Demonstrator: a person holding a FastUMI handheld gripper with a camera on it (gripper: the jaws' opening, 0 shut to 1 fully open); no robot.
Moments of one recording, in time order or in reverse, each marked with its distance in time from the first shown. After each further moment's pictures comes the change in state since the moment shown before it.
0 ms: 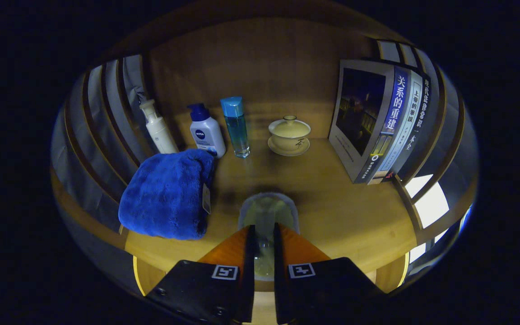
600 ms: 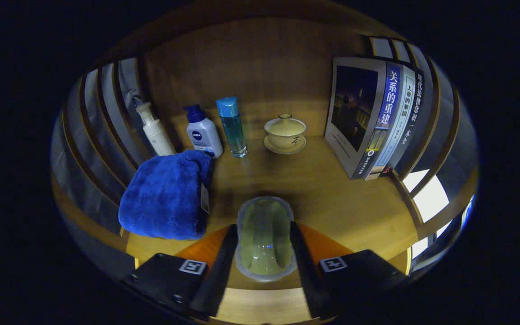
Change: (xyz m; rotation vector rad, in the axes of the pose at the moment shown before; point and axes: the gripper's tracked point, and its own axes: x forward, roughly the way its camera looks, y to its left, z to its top) arm -0.011 0.001 0.001 0.040 -0.019 0.012
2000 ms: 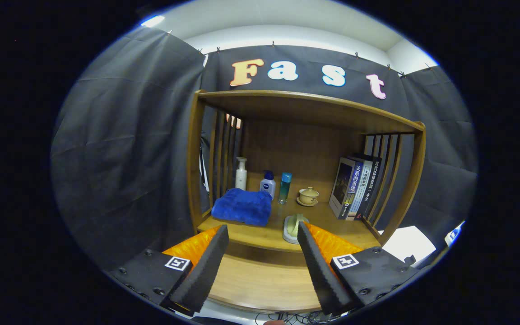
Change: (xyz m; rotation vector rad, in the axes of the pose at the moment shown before) arm -0.258 0.094 -0.106 -0.313 -0.597 0.104
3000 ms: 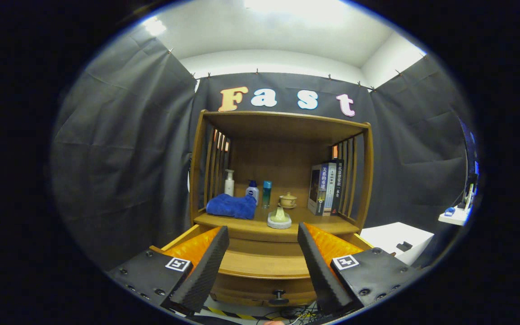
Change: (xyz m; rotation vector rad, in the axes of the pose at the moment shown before) arm -0.089 -0.019 -0.087 0.050 -0.193 -0.121
